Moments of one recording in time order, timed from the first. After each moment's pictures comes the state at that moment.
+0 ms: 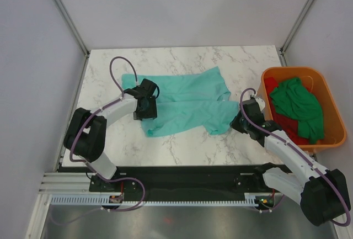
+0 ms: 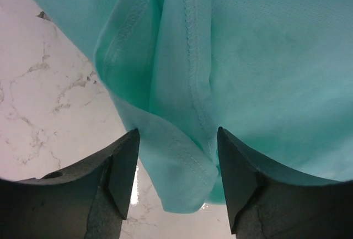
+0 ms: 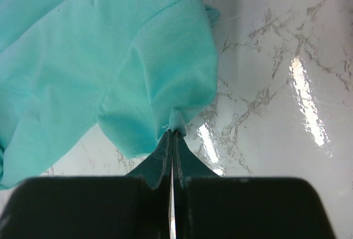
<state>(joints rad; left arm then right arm) -0.45 1.62 1.04 -0.62 -0.20 -0.53 0.36 1.00 0.57 -0.42 0.15 0.82</state>
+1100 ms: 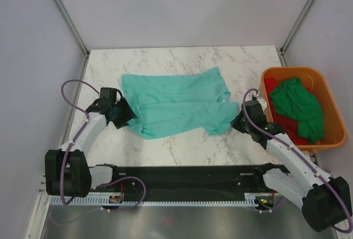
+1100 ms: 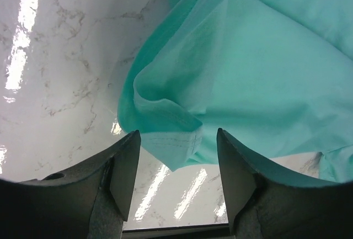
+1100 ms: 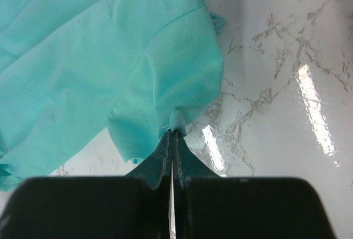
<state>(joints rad) -0.06 1.22 0.77 -0.58 0.10 -0.65 0.36 0.94 0.57 -0.44 0.15 0.82</state>
